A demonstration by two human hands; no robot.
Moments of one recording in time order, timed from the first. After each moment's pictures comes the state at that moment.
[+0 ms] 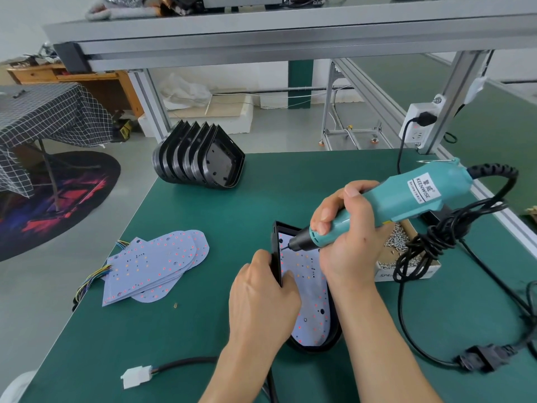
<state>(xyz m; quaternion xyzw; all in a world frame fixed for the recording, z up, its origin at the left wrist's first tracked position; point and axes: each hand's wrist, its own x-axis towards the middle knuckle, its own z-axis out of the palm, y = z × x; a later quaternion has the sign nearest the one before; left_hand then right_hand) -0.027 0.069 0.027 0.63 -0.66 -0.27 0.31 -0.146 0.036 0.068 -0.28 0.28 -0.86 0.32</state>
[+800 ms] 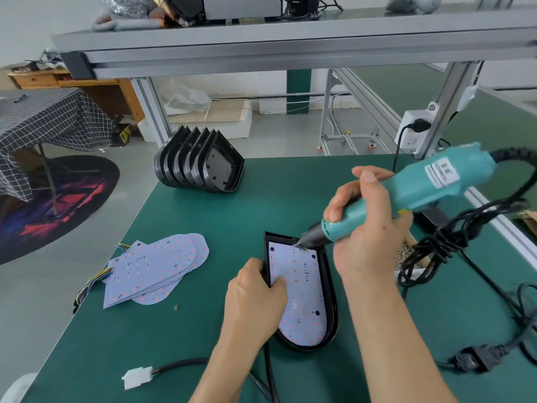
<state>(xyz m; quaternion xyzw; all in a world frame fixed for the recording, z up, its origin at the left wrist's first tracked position) -0.015 0.054 0.010 0.64 -0.64 -0.32 0.28 -0.160 0.047 0.093 -0.30 0.32 -0.85 0.31</state>
